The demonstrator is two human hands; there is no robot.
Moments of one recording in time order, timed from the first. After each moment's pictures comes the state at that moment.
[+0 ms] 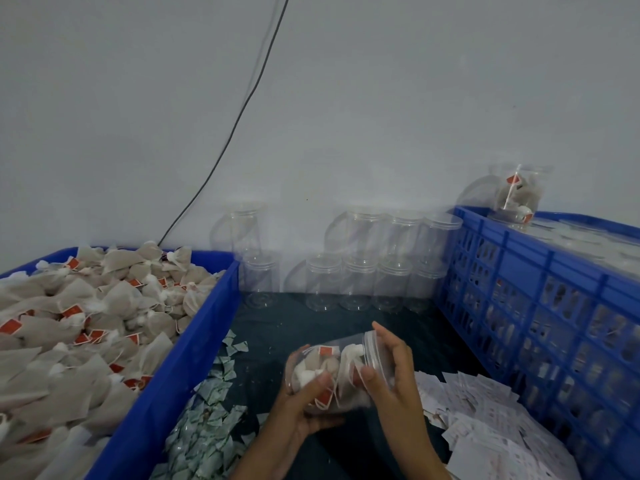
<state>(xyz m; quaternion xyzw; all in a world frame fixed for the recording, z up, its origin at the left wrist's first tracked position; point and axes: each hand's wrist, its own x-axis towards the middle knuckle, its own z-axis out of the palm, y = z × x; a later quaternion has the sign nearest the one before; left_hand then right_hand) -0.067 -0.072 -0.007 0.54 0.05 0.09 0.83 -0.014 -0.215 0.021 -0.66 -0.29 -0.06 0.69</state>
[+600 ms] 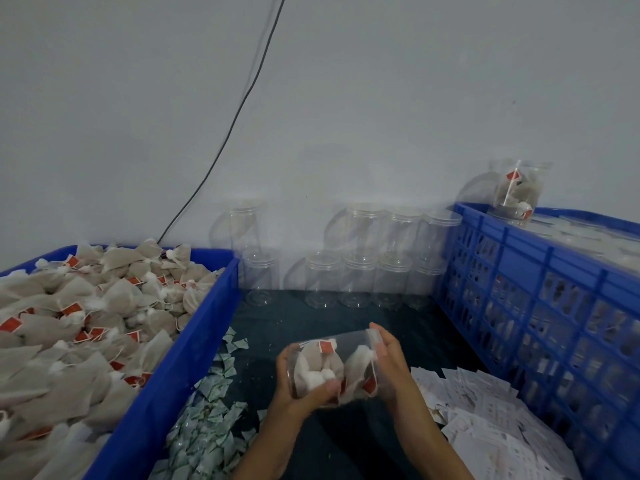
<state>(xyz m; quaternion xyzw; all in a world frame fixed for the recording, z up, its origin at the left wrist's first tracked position) -0.073 -0.074 -0.003 0.59 0.04 0.17 0.79 0.006 -0.221 0.022 -0.64 -0.23 0.12 0.72</state>
